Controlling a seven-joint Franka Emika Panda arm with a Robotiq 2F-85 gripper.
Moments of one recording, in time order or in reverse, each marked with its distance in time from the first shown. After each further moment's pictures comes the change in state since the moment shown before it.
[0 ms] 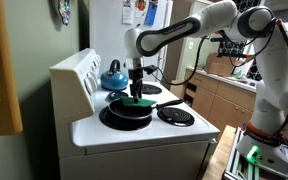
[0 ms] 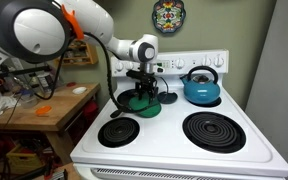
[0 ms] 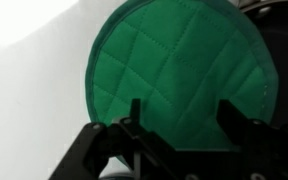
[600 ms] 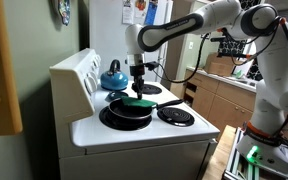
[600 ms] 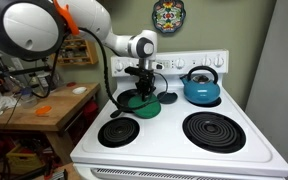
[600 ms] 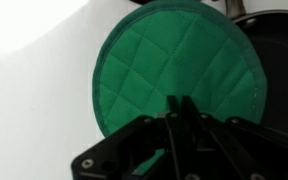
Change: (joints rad) arm 0.000 -0.033 0.000 0.001 0.000 -0.046 0.029
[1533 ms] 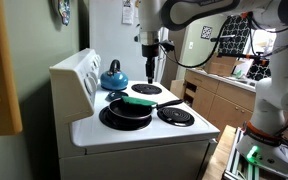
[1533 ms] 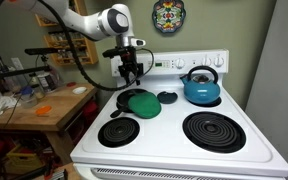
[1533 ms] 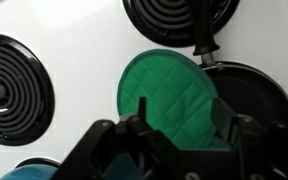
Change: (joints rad) arm 0.039 -0.295 0.069 -0.151 -0.161 -0.079 0.036
